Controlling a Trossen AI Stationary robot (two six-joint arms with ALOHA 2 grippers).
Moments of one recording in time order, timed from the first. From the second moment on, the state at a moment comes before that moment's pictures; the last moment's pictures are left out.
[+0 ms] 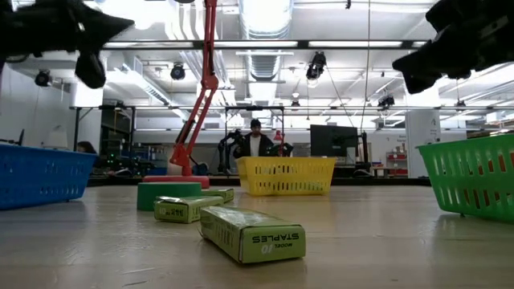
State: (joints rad) left arm -0.28 0.39 0.05 0.69 -0.54 -0.38; right arm 0.07 0.50 0.20 0.09 0.00 0.06
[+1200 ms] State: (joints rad) left arm -0.33 1.63 0.97 -0.50 -0.31 -0.67; right arm 0.08 0.50 0.22 0.08 -0.03 0.12
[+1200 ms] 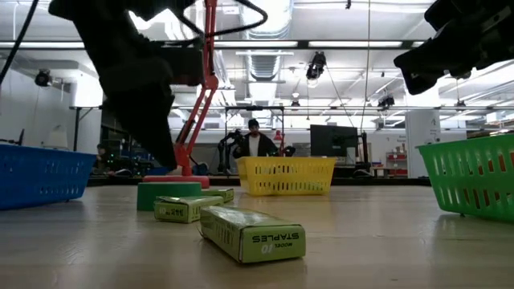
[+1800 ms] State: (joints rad) left arm -0.33 1.72 0.96 -0.40 -0.28 -0.64; right arm 0.08 0.50 0.22 0.09 -0.04 0.15
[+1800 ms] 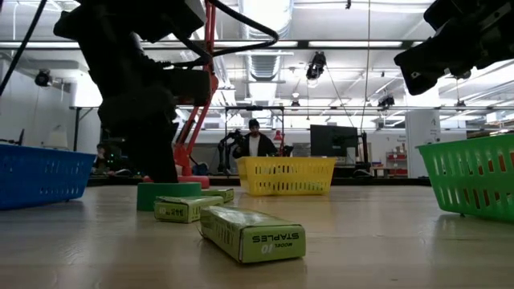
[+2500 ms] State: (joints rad) left arm -0.34 1.68 1.18 -0.08 -0.82 -0.16; right arm 0.08 0.62 0.19 0.42 -0.22 0.18
